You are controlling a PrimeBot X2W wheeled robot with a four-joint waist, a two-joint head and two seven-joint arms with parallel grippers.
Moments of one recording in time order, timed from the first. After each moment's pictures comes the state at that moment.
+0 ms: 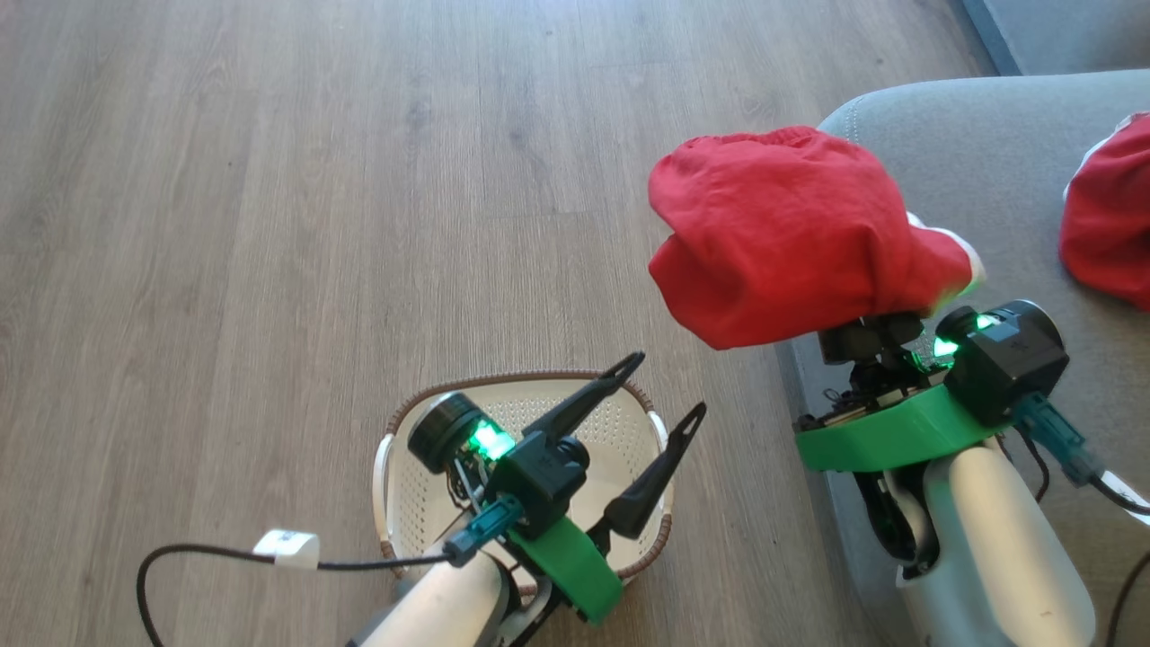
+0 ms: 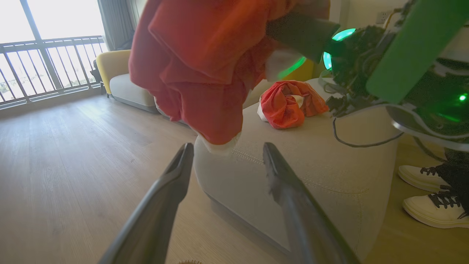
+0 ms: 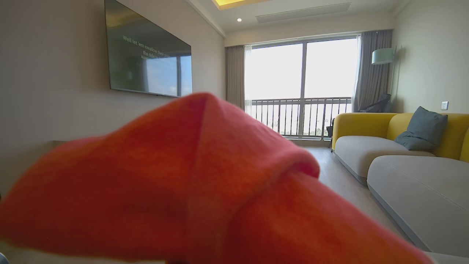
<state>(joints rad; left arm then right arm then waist) -0.27 0.05 -0.65 0.15 -0.15 -0.12 -0.25 -0.24 -0.07 0.20 0.01 0.18 0.13 -0.26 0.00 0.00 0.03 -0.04</state>
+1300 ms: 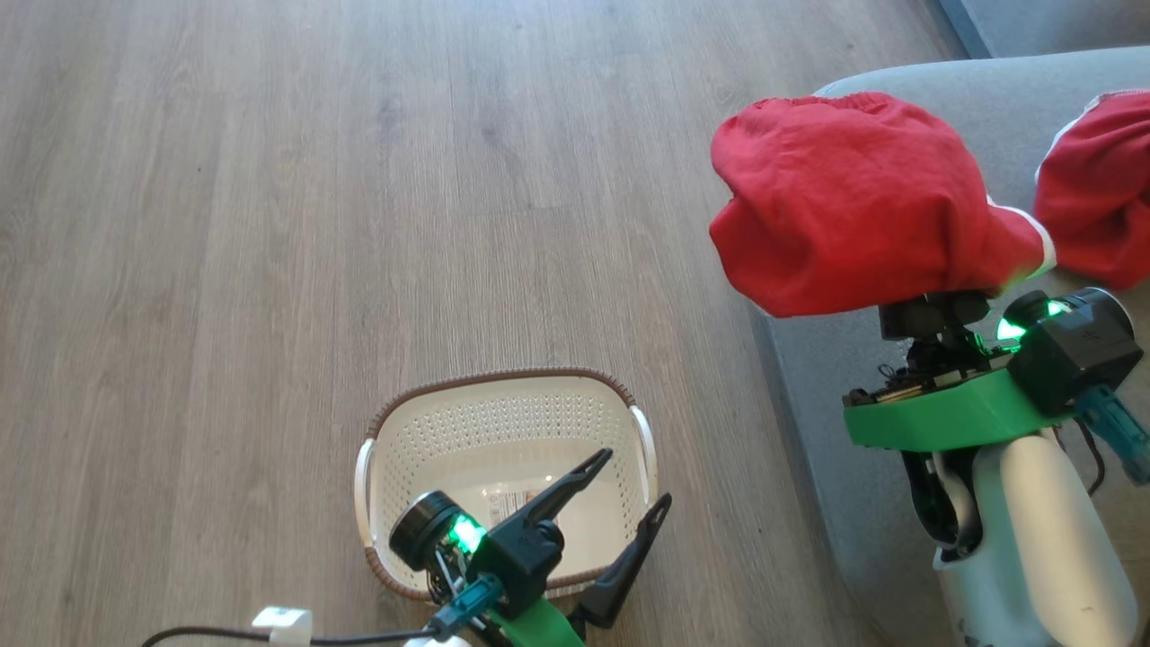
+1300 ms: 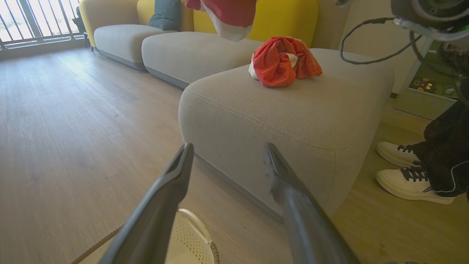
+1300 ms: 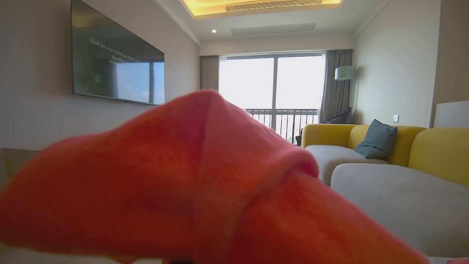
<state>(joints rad) -0.09 0.07 -0.62 0.16 -0.14 -0.13 -0.25 -0.24 -0.07 0.10 -0.03 0.15 0.13 -0.26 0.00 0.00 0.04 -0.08</state>
